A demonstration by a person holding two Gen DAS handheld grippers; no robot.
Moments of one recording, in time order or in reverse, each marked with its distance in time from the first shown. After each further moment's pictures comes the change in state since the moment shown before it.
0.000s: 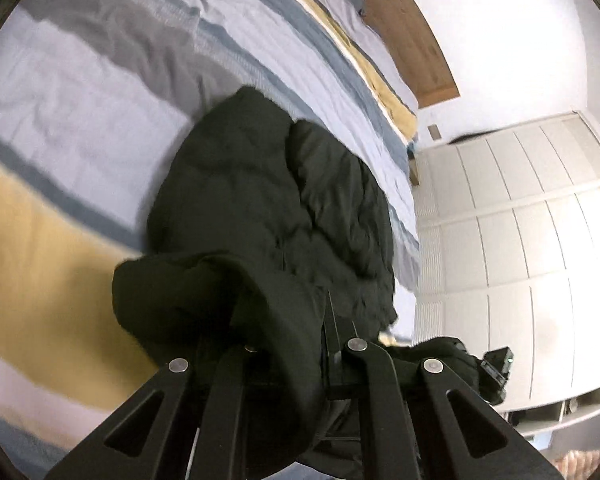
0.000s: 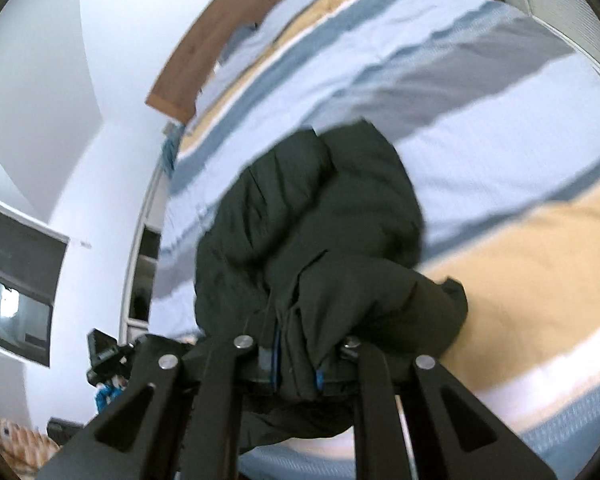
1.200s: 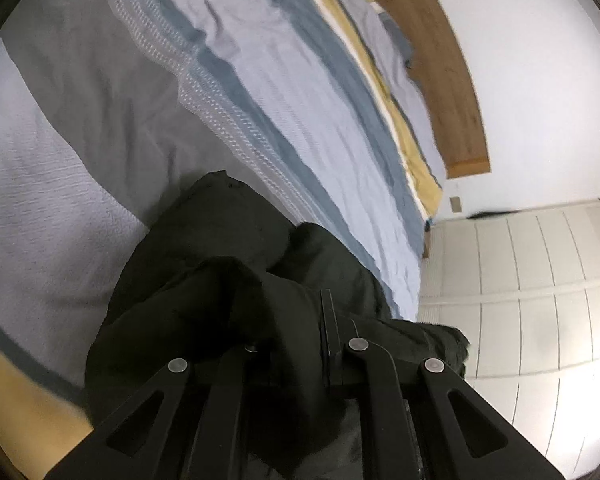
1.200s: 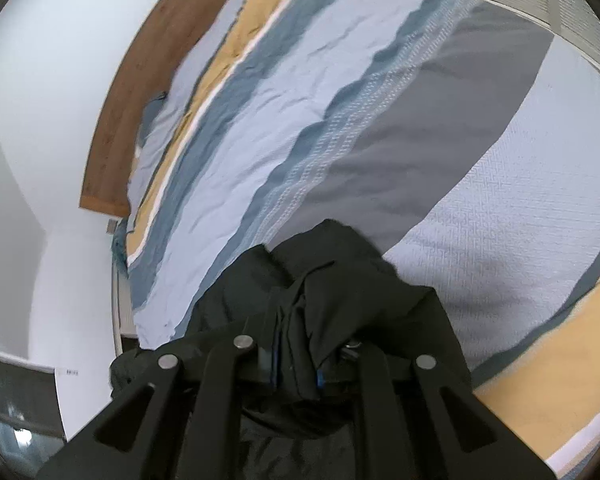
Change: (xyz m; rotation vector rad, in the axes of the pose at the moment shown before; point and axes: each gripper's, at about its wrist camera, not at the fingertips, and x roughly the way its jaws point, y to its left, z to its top) left arm 0.088 0.009 0.149 -0.221 -0.127 0.008; right arm 0.100 -0.036 0.148 0.337 -0.136 -0.159
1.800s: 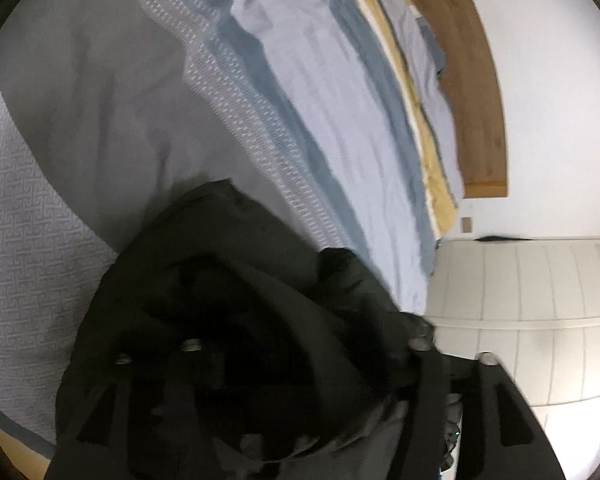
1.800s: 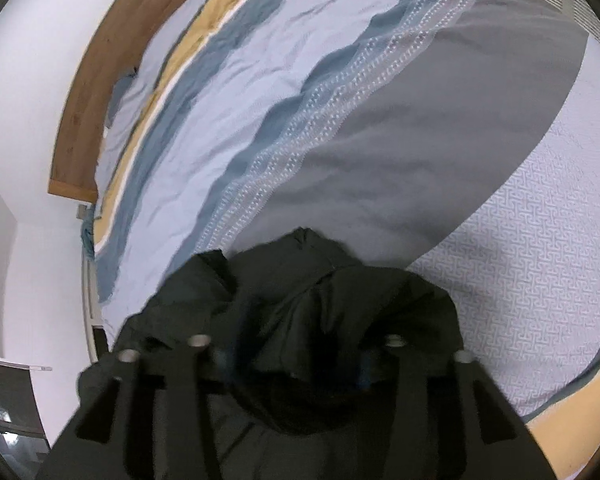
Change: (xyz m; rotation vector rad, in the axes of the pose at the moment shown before) left arm 0.058 0.023 0.037 -0.098 0.009 -0.019; right arm 0.087 -0.013 0.032 -0.032 0.069 -0.073
